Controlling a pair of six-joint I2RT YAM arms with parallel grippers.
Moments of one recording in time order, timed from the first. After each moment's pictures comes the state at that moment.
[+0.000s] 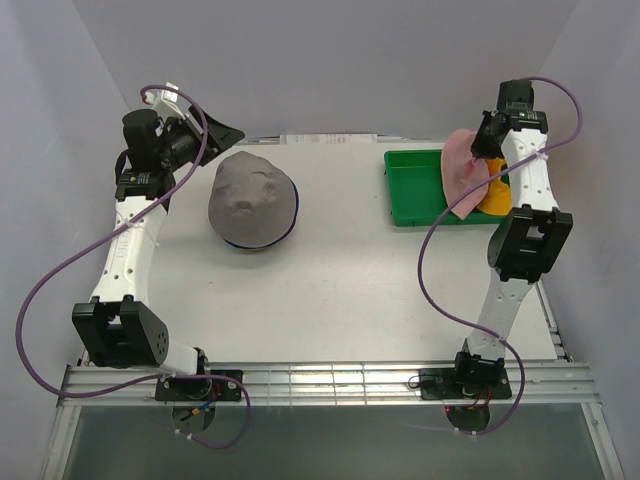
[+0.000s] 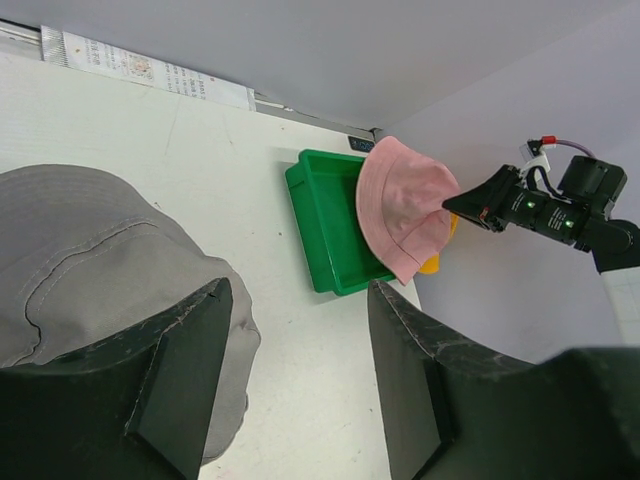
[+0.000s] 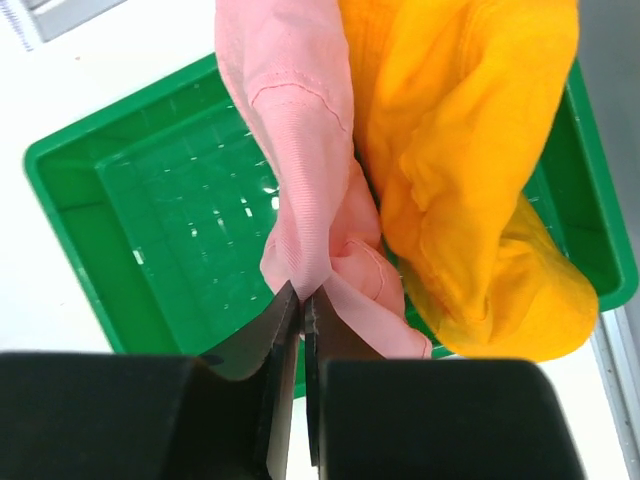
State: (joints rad) left arm 0.02 1.43 1.46 -0.23 0.59 -0.67; right arm -0.11 2.09 2.15 -0.90 0.03 0.24
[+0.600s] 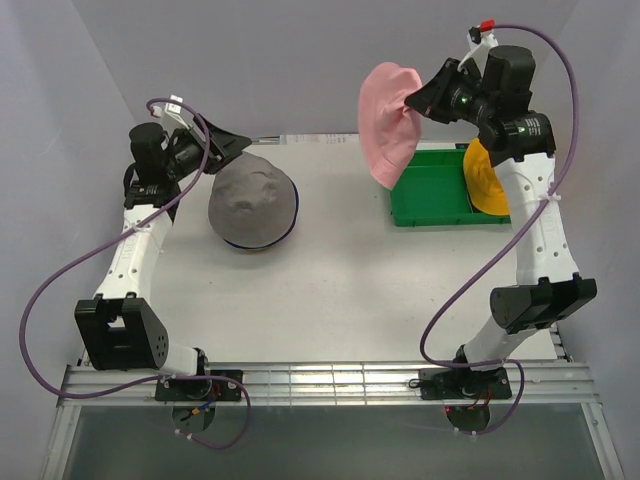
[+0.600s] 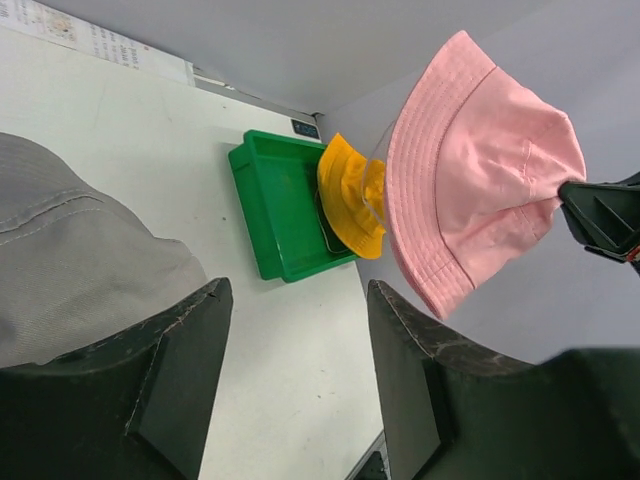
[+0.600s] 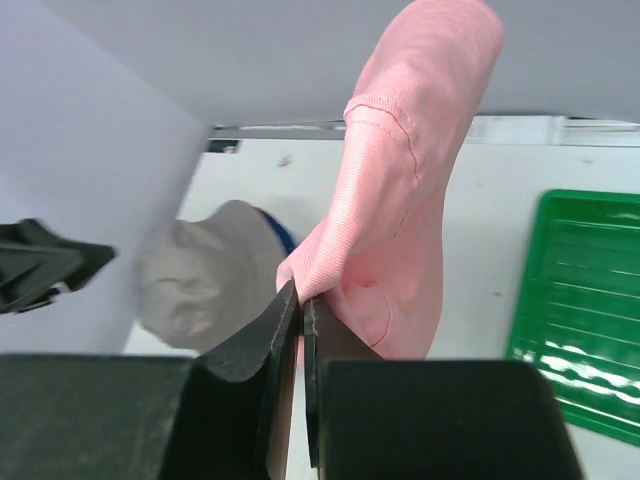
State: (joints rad) left arm 0.02 1.42 1.32 -0.06 0.68 -0.82; right arm 0.17 1.66 2.10 -0.71 -0.36 0.43
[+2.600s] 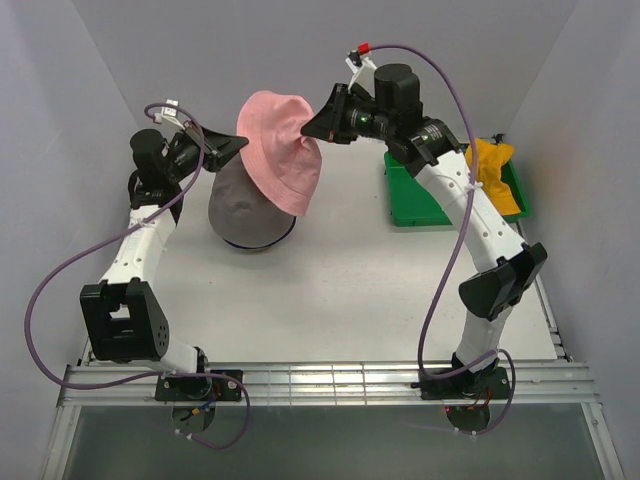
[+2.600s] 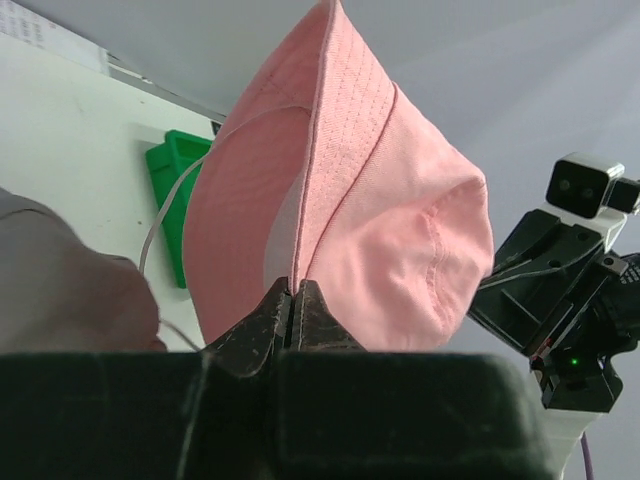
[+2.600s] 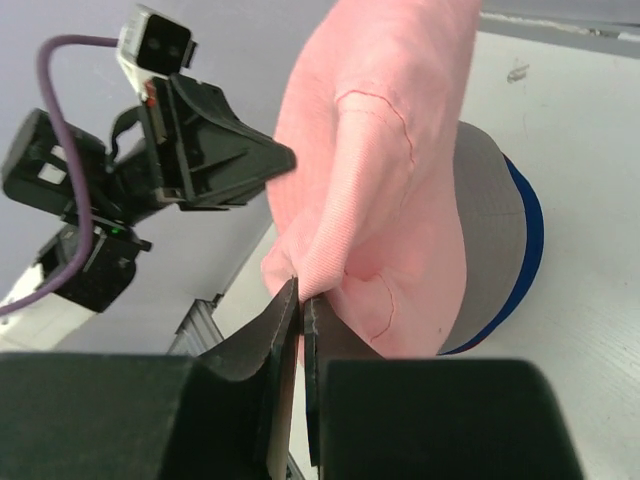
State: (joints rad) left arm 0.03 1.47 1.22 0.29 0.78 -1.16; right arm 0.59 1.80 2.13 -0.51 -0.44 0.60
